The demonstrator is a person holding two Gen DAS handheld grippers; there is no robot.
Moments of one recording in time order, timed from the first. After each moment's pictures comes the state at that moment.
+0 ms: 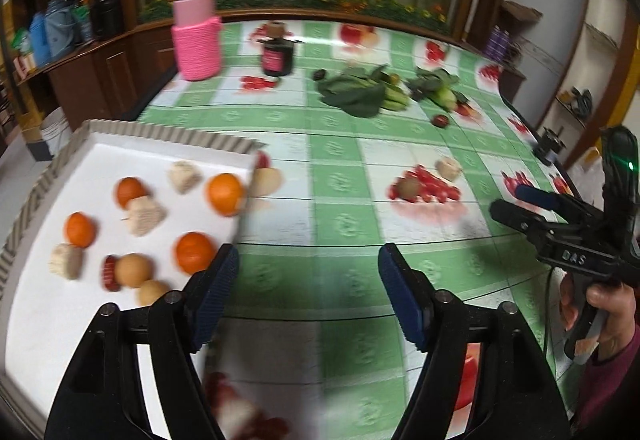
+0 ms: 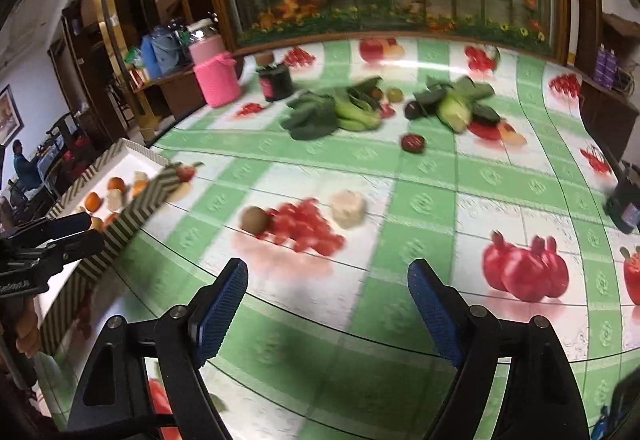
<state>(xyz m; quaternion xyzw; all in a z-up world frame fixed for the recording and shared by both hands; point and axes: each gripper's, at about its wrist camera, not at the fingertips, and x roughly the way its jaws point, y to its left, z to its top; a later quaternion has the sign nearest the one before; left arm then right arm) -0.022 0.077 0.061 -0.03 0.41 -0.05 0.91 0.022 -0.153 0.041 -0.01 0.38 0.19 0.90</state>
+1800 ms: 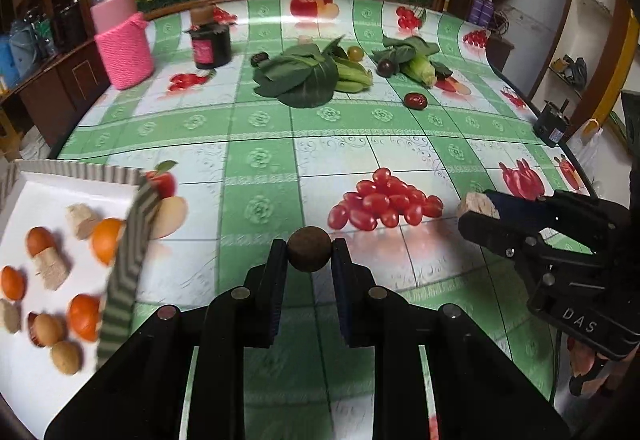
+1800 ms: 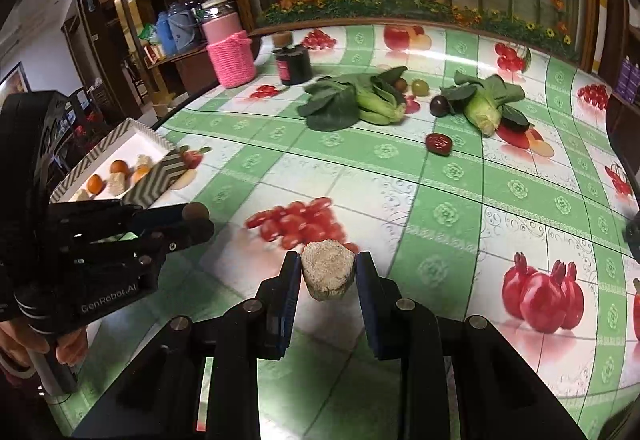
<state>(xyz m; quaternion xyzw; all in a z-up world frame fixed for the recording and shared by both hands) 0.028 0.020 0.040 0.00 0.43 -0.07 0.90 0.036 -0.134 0.040 -0.04 0.40 0.23 0.88</state>
